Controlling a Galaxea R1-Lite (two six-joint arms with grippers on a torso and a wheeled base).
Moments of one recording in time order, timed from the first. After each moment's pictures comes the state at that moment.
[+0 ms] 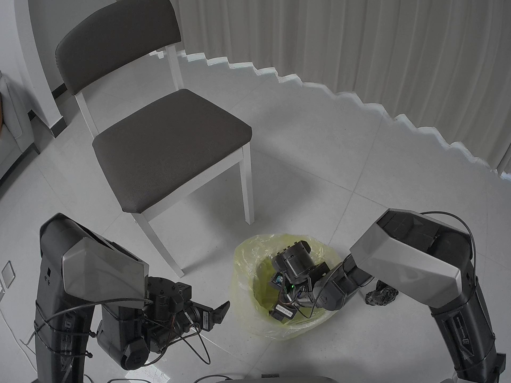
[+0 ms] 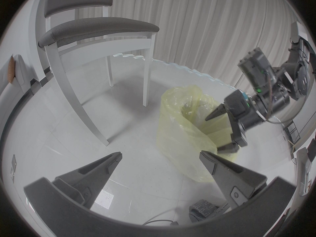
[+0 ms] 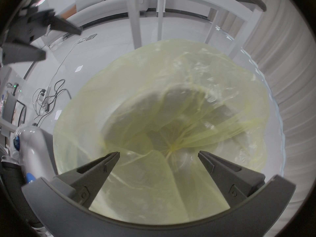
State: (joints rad) left arm -0.51 2.41 -0.32 -1.55 0.07 -0.13; right arm 0.67 2.56 -1.32 -0.28 -0.11 -0.40
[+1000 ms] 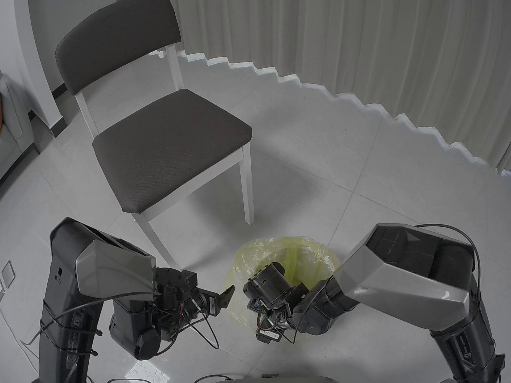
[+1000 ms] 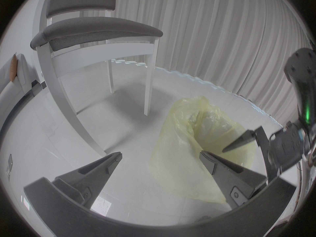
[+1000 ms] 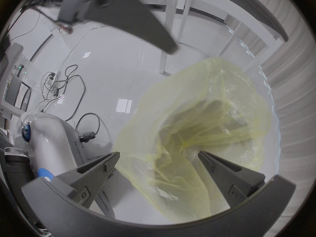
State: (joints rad) left arm -0.48 2.47 -0.47 -1.55 0.07 -0.12; right arm 0.83 2.52 -1.28 -0.19 -0.21 -0.38
